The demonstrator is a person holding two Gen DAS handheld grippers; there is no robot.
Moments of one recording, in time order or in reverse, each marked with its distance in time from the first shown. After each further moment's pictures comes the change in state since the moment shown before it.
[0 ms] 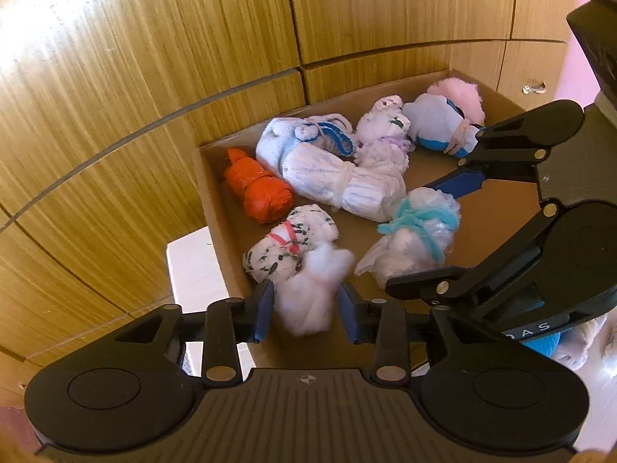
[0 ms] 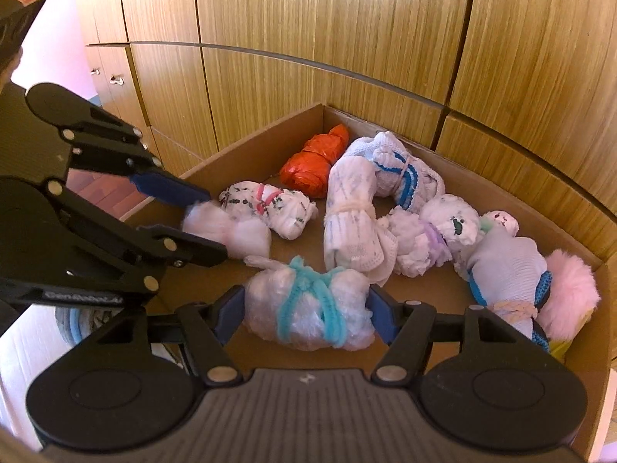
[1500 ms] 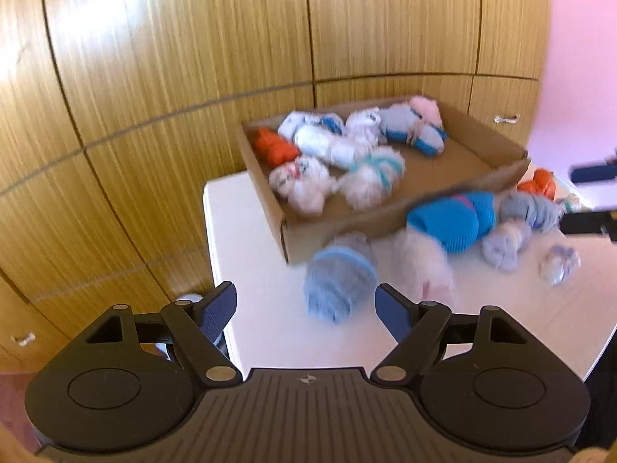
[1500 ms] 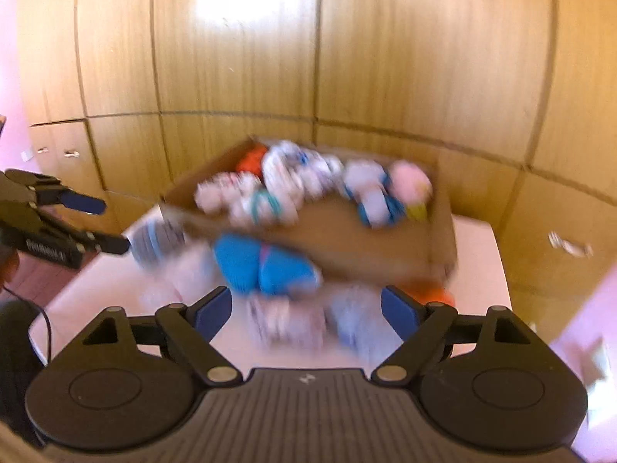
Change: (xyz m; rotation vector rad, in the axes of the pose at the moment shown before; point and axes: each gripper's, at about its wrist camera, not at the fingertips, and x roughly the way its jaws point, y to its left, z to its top) left arm -0.088 -0.011 -0.117 -0.109 -0.171 0.027; right arm -0.144 0.053 -0.137 0.266 -0.213 -0.265
